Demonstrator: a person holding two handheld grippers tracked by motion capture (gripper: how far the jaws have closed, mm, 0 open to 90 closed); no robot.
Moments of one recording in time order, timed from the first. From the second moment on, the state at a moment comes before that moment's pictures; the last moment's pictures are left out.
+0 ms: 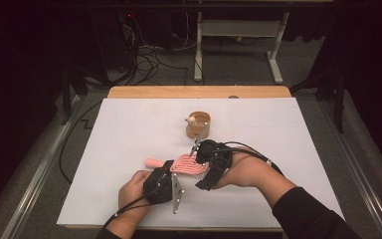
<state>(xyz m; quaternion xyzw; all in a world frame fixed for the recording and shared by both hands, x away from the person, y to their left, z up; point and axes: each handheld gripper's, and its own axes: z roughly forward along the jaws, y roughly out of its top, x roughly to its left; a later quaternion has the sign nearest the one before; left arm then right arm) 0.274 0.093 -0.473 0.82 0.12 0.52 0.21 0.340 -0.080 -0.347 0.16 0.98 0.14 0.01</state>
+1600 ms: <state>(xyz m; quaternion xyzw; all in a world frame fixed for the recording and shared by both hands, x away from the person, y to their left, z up) 0.272 0.101 -0.467 0.81 0.13 0.52 0.24 0.348 -0.141 -0.381 0.21 0.97 0.10 0.04</state>
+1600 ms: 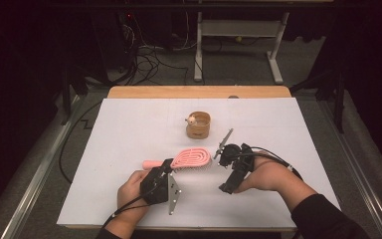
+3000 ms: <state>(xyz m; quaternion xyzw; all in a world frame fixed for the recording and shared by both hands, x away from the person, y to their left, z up) 0.285 0.140 -0.447 0.76 0.27 0.42 0.41 0.333 -0.245 -0.444 0.36 0.85 0.35 0.14</state>
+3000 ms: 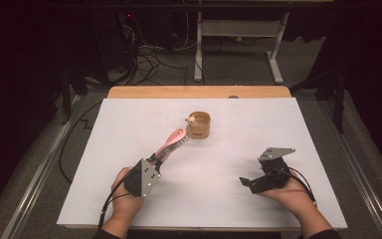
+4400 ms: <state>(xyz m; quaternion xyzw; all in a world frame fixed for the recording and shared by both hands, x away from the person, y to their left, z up) 0.290 0.150 -0.446 0.72 0.31 0.31 0.53 0.298 -0.260 -0.454 0.38 0.74 0.50 0.23</state>
